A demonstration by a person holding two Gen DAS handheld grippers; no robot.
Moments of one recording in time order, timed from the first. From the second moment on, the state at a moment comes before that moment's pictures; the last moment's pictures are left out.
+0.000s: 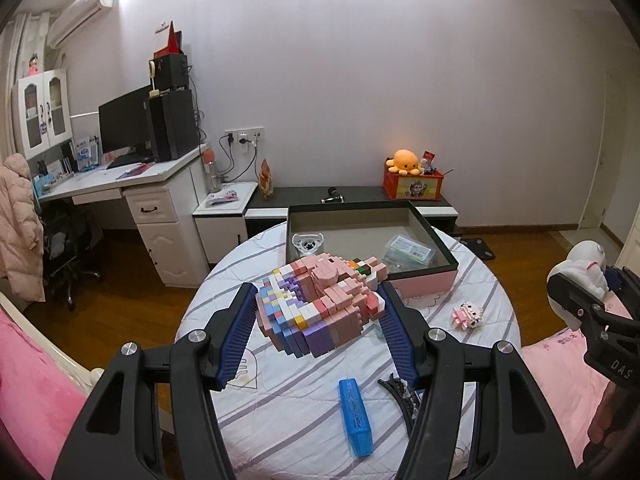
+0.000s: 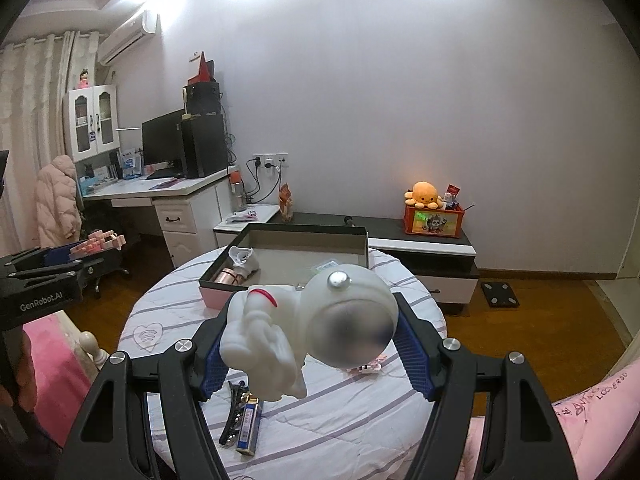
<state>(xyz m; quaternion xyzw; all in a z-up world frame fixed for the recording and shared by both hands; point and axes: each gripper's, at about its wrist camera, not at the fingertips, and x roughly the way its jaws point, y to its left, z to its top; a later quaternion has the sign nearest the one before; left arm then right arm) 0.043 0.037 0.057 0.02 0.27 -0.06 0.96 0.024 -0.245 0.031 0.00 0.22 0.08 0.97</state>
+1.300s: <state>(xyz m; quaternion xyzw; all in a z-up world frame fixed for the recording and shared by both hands) 0.235 0.013 -0.003 0.02 0.39 -0.11 0.92 0.193 -0.220 -0.007 -0.02 0.30 0.11 0.95</state>
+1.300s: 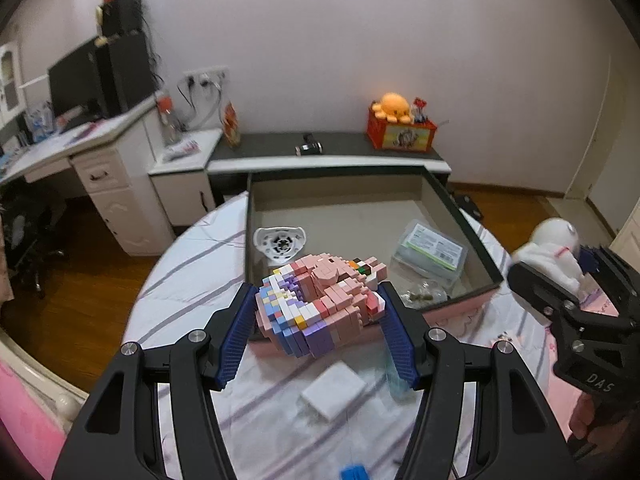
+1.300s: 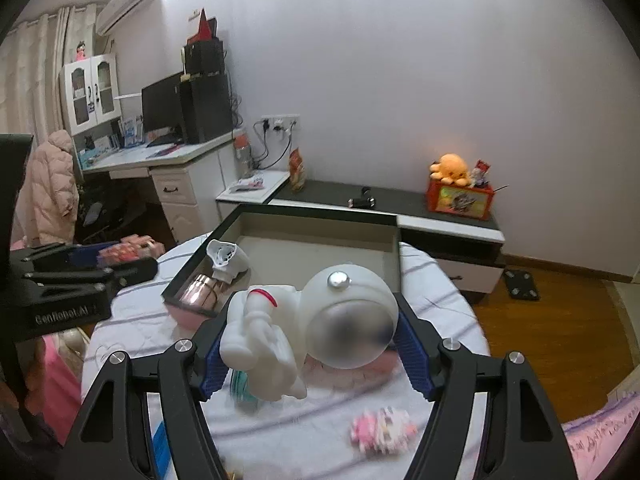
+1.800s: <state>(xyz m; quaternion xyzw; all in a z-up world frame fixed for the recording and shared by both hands) 0.323 -0.003 -0.058 0.04 0.49 -0.09 0.86 0.302 -0.205 -0.052 0.01 0.37 0.17 0.91</state>
